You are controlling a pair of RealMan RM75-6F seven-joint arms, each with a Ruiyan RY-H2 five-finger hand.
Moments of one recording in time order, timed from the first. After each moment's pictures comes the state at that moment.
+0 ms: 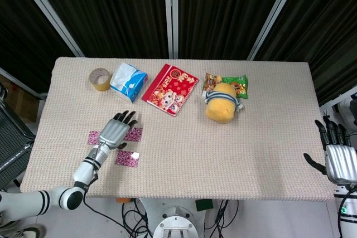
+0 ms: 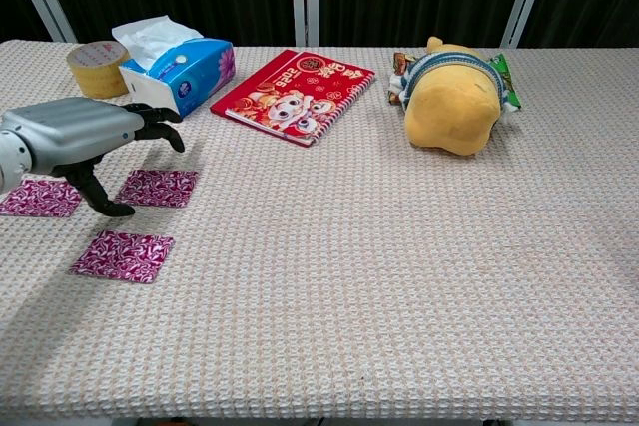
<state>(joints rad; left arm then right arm) -0.68 -1.53 -0.05 -1.48 1.07 0.94 0.54 0.07 -1.12 0.09 -1.64 -1.46 1.49 -0.08</state>
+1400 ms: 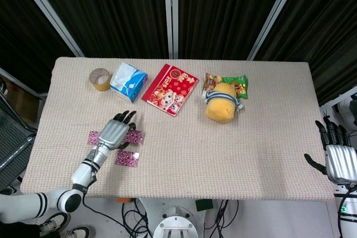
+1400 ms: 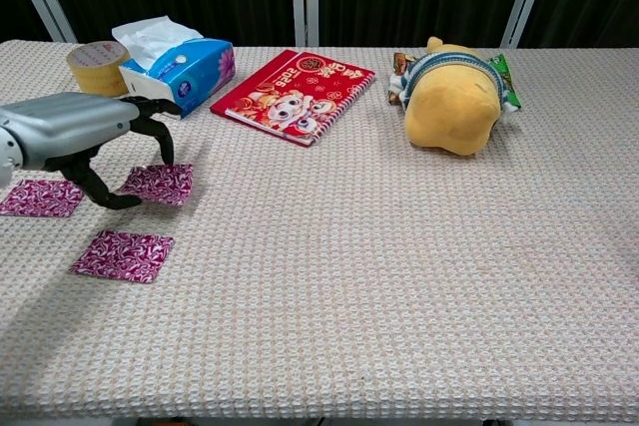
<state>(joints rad) -0.65 -1.49 -0.05 -1.53 1.13 0.99 0.44 0.07 -1.12 0.09 -1.63 -1.44 1.48 -0.08</state>
